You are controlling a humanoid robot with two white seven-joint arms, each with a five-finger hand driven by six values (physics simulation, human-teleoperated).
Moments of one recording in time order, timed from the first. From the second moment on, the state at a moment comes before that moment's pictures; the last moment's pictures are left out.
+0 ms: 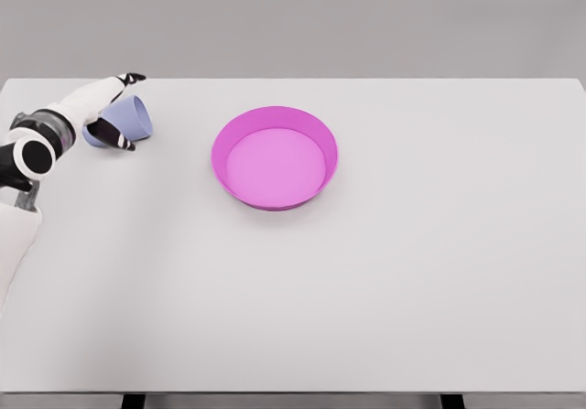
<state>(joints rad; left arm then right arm) -0.52 0.41 -0.21 -1.44 -0.71 0.26 -0.61 0.01 0.00 -0.19 0.05 -0.06 -0.07 0.09</state>
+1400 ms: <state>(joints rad) -0.63 0.37 -0.21 -1.16 -0.74 0.22 -0.61 0.01 0.00 -0.19 0.05 -0.06 -0.07 0.09</state>
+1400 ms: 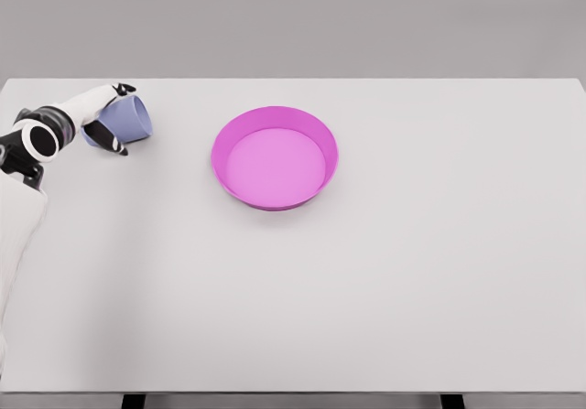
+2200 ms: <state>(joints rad) -0.63 0.36 -0.23 -1.15 -0.75 0.21 -0.61 0.01 0.00 -0.19 0.05 -0.06 -0.07 0.09</state>
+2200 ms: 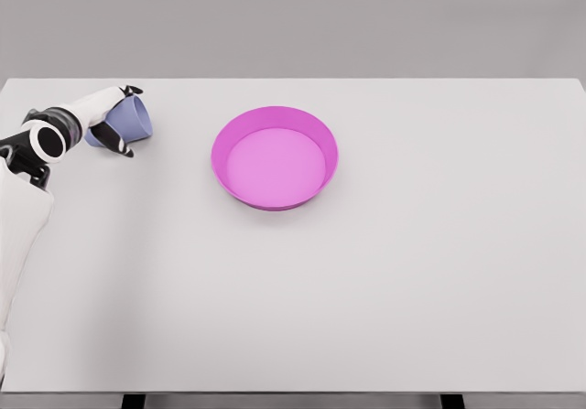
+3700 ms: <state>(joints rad) -0.60 0.40 -0.20 -1.20 -0.61 -0.03 -0.61 0.01 0.00 -0.19 0.05 -0.06 -0.07 0.09</state>
